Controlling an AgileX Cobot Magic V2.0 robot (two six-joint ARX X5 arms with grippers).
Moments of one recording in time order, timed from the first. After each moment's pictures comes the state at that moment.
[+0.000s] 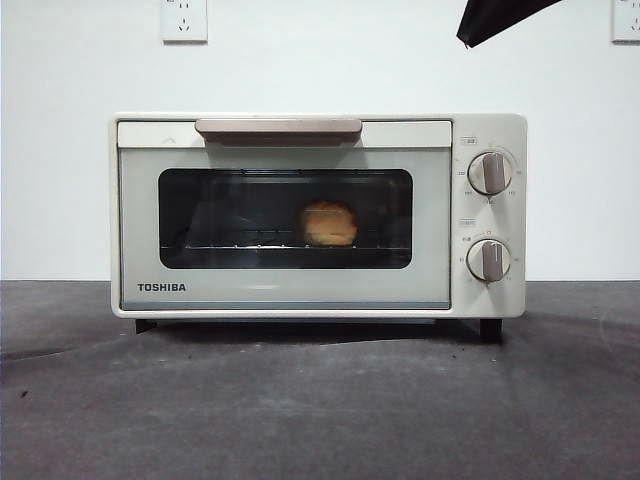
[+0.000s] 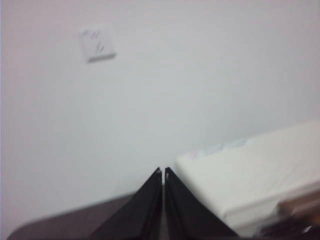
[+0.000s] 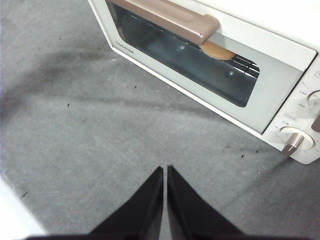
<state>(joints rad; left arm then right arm) -0.05 0.25 0.50 -0.05 0.15 0.17 0.77 0.96 0.98 -0.69 -0.03 0.19</state>
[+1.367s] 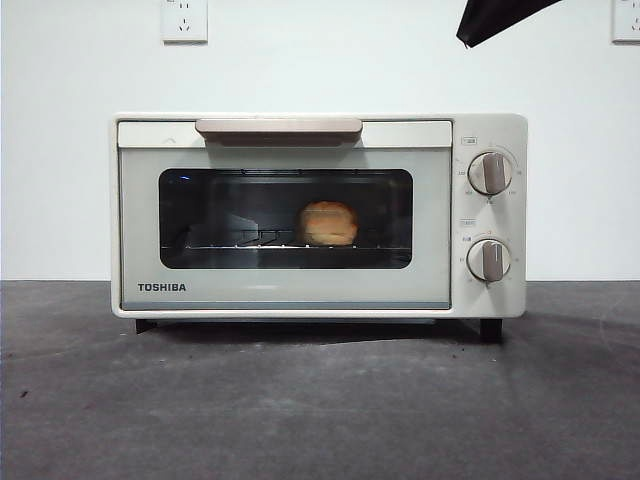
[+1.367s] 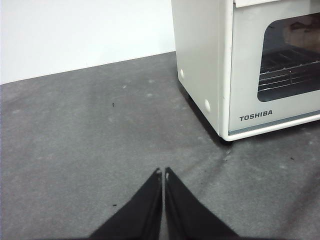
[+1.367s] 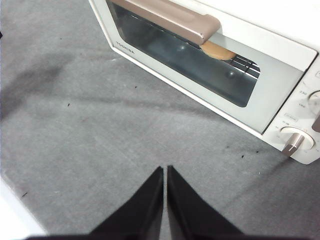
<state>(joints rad) -0.03 0.01 0.03 -0.17 0.13 0.17 0.77 0.96 0.98 -0.69 -0.03 0.19</state>
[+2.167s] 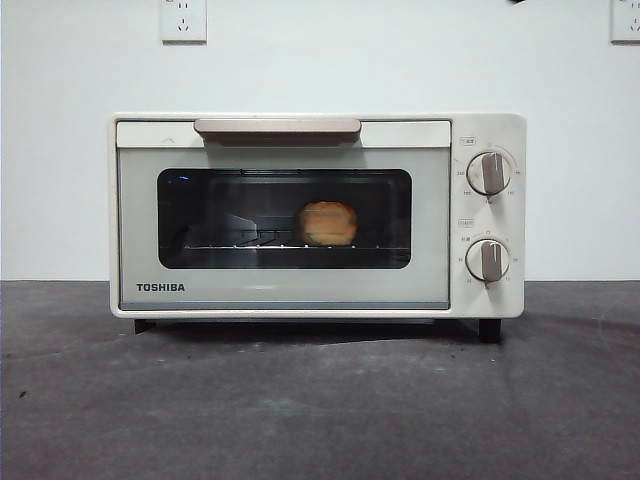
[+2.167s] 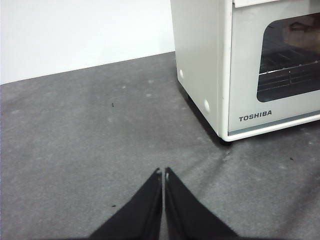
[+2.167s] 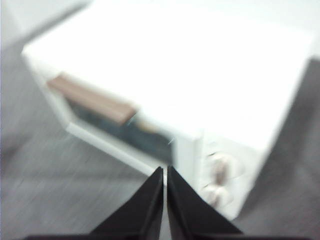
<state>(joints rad) -0.03 0.01 0.03 -0.17 0.13 0.17 0.48 0.82 0.90 -0.45 -0.11 0.08</state>
